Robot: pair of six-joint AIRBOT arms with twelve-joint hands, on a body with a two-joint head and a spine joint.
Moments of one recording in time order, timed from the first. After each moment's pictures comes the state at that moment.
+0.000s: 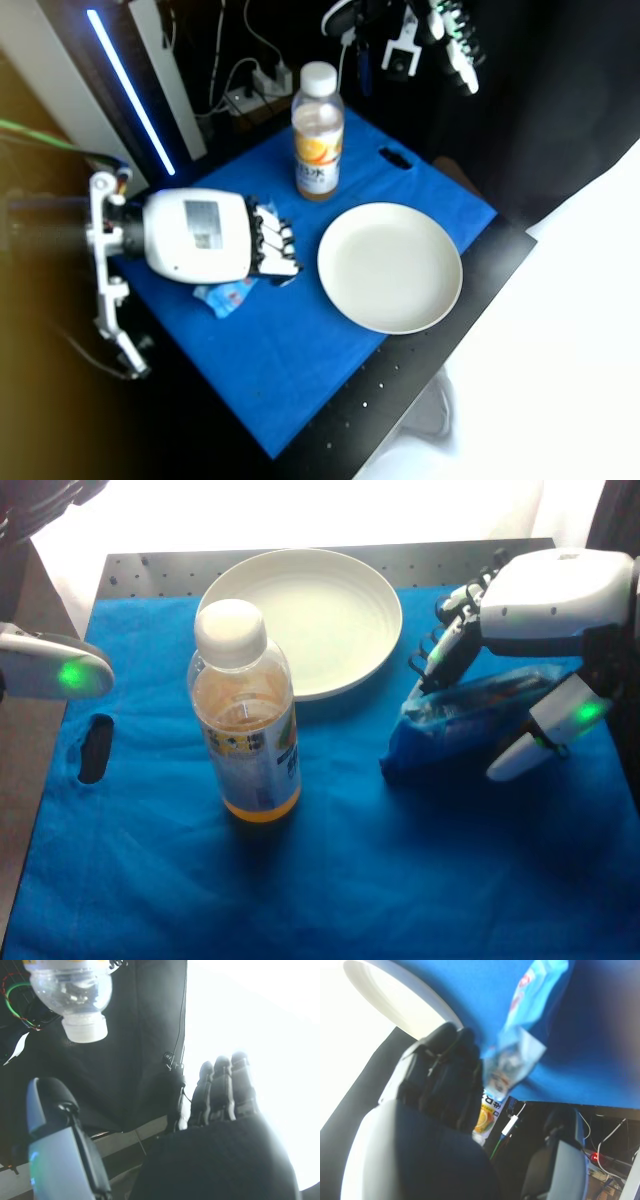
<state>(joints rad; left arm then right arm) 0.94 -0.77 1.16 0.15 -1.15 0.22 -0.51 -1.09 1.36 -1.27 0.57 0.29</state>
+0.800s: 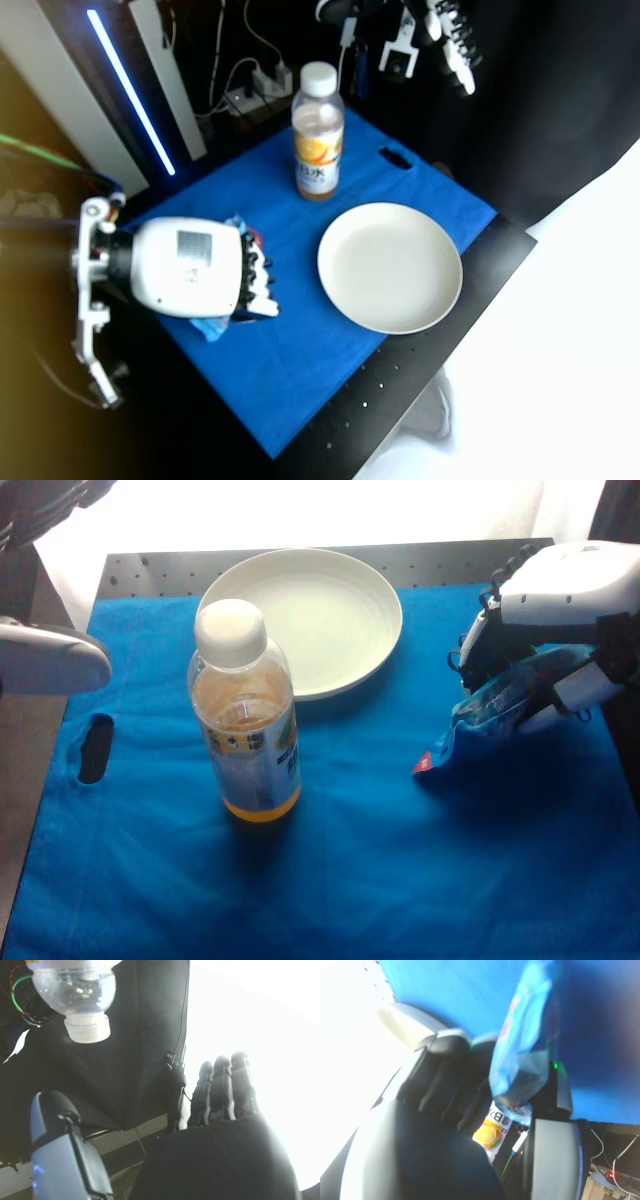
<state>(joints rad) 0.95 -0.78 1.16 0.14 -1.16 0.22 -0.52 -1.09 1.40 -1.27 0.49 0.29</state>
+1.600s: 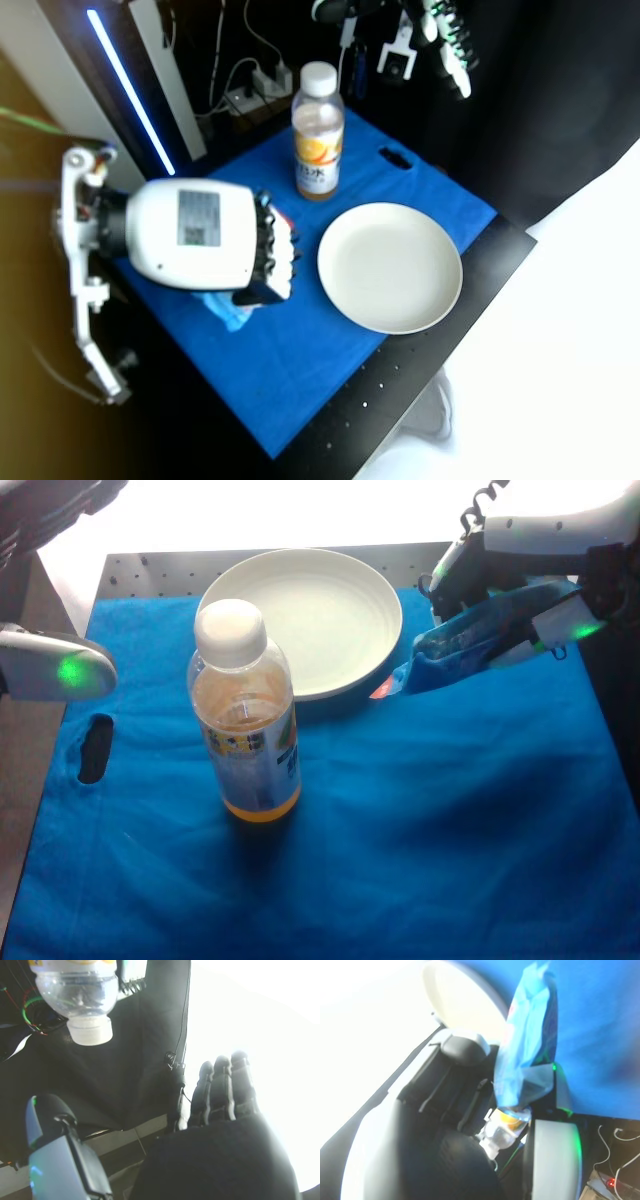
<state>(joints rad) 0.95 -0.79 1.16 0.14 -1.16 0.22 -0.36 -1.08 1.37 -1.29 0.48 0.22</state>
